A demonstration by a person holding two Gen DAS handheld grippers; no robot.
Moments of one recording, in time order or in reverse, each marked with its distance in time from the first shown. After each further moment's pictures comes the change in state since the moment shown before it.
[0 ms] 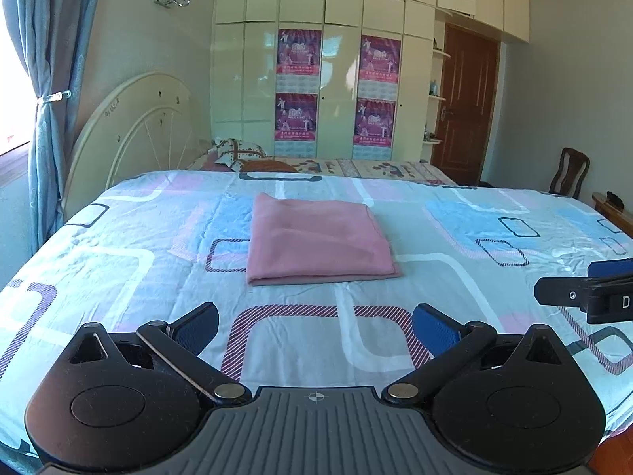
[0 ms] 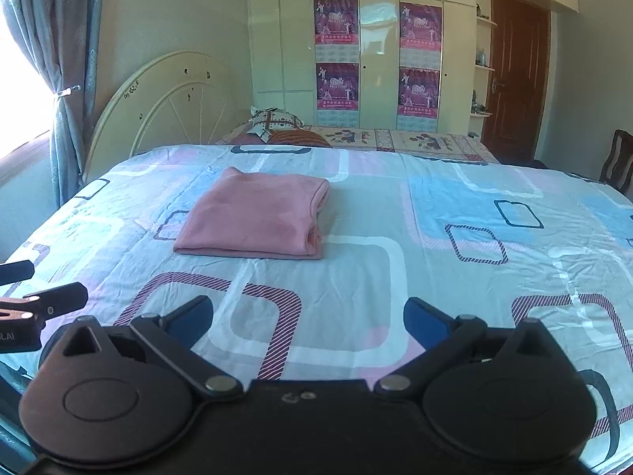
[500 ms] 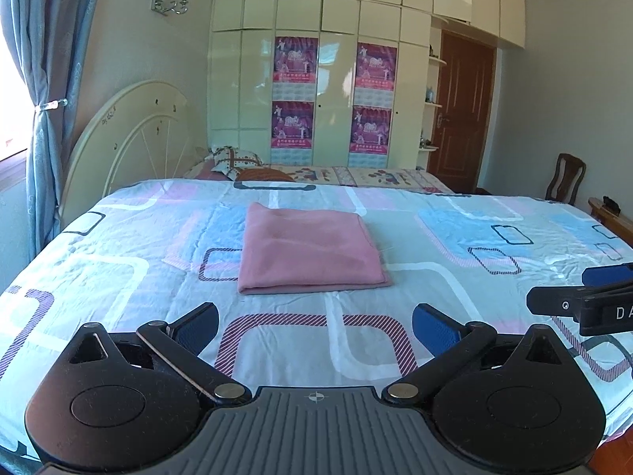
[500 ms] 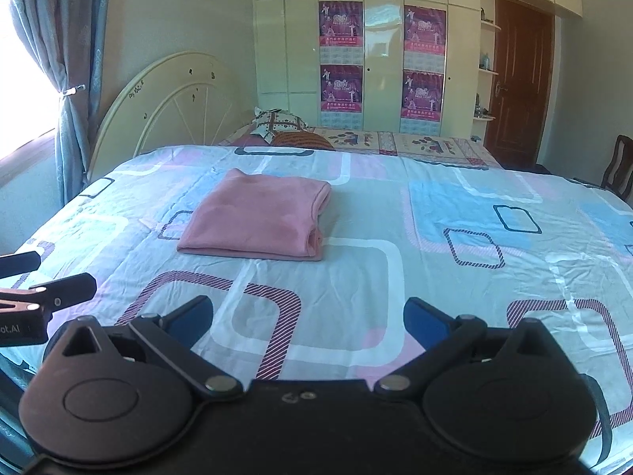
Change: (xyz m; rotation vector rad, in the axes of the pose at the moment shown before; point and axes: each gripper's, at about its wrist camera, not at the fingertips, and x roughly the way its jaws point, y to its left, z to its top) left arm -0.009 -0.016 0.003 0.003 -0.020 -0.007; right arm -0.010 0.001 -0.001 -0.010 -0.005 0.004
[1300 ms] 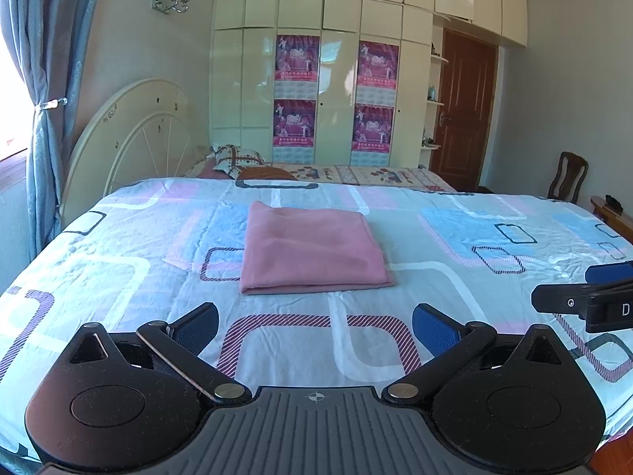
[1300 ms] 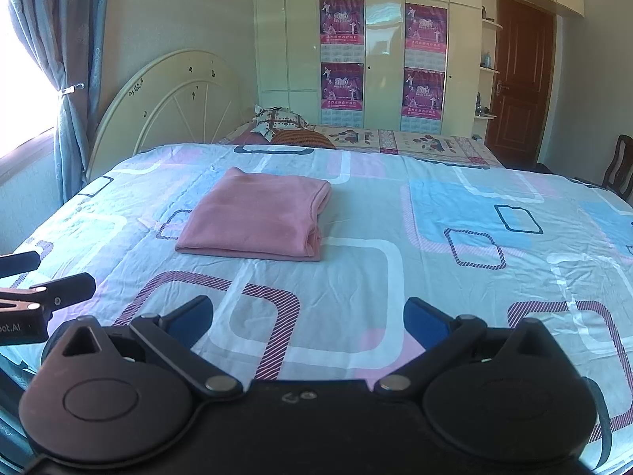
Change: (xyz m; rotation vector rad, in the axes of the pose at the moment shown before) left arm 0.003 0.000 0.001 -0.001 0.006 0.005; right arm 0.001 -0.003 0.001 0.001 0.007 0.004
